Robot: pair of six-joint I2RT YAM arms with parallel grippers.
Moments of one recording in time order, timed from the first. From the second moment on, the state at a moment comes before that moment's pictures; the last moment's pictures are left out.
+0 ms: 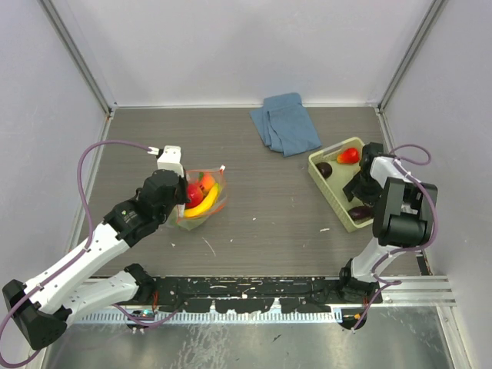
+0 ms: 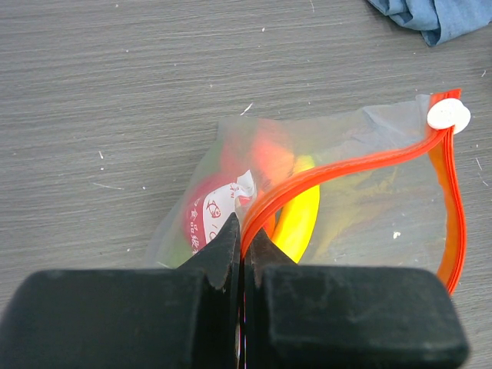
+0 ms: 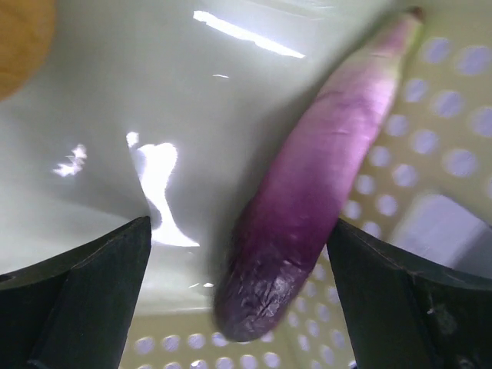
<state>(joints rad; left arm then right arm) -0.73 0.89 0.86 -0.46 -0.49 -0.35 -0.23 1.69 1.06 -0.80 0.34 0.63</state>
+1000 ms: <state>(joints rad) -0.73 0.89 0.86 -0.46 -0.49 -0.35 -0.23 1.47 0.92 -0.63 0.22 0.66</state>
